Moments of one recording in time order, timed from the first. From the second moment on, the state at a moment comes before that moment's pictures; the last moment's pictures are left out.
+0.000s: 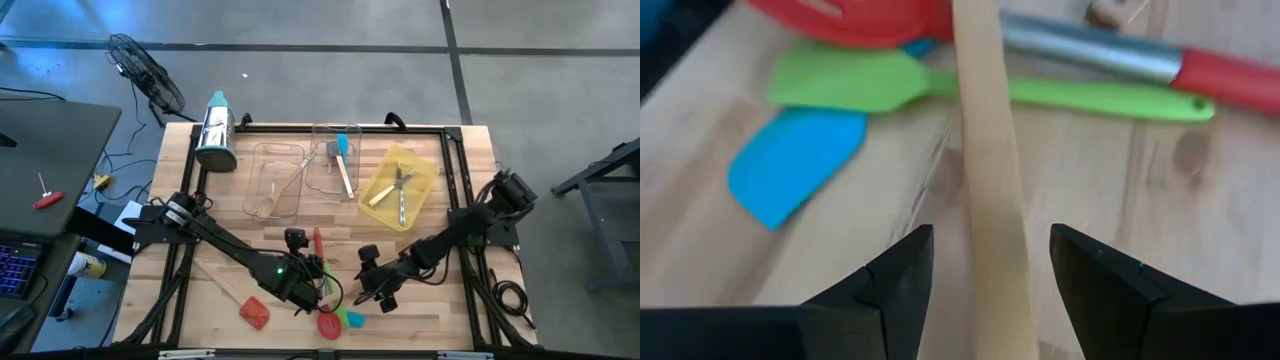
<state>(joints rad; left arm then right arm) -0.52 2.01 1.61 -1.03 -0.76 -0.45 0.55 1.73 0.76 0.15 0.15 0.14</state>
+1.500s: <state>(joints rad) -0.52 2.01 1.61 -1.05 -0.66 -0.47 0.54 1.80 0.76 0.16 0.19 0.34</state>
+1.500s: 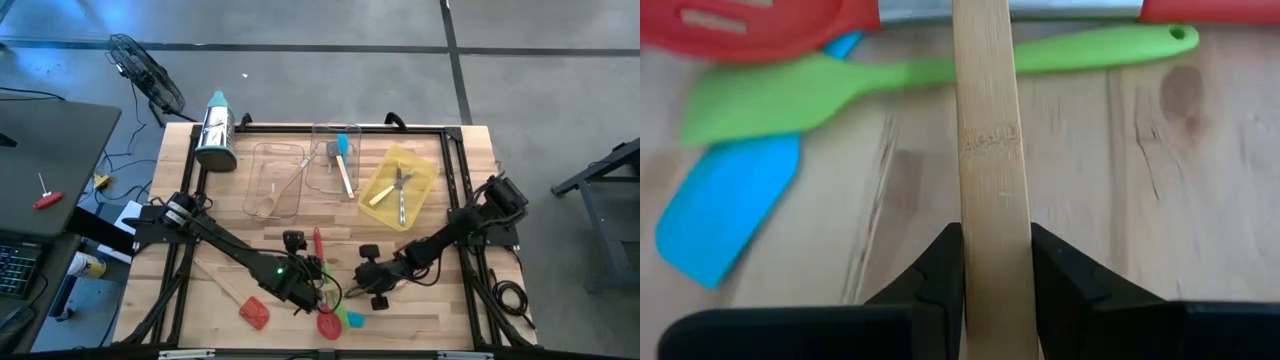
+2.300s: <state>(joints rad) -0.52 2.01 1.61 -1.11 -0.70 -0.51 0.73 1.57 0.76 0.03 0.76 0.38</state>
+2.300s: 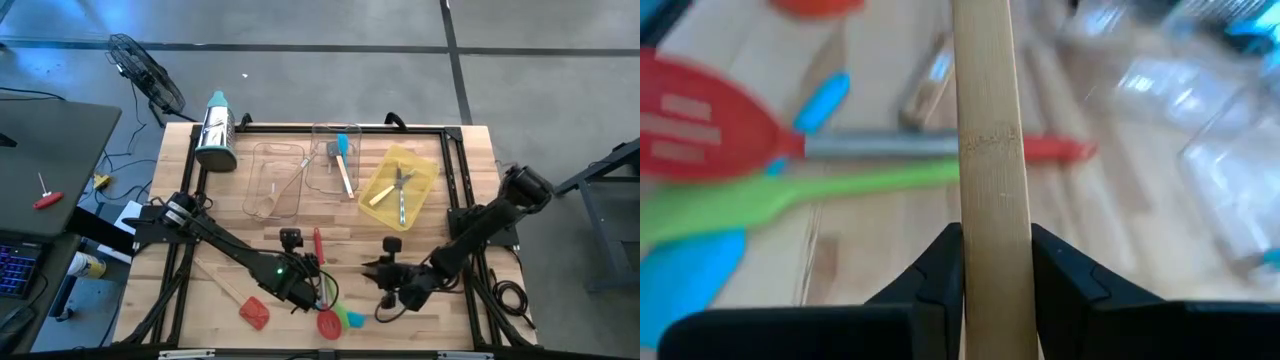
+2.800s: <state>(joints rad) -0.70 1.90 1.68 -1.10 -1.13 -0.48 0.75 1.53 0.76 0.48 0.82 -0.12</state>
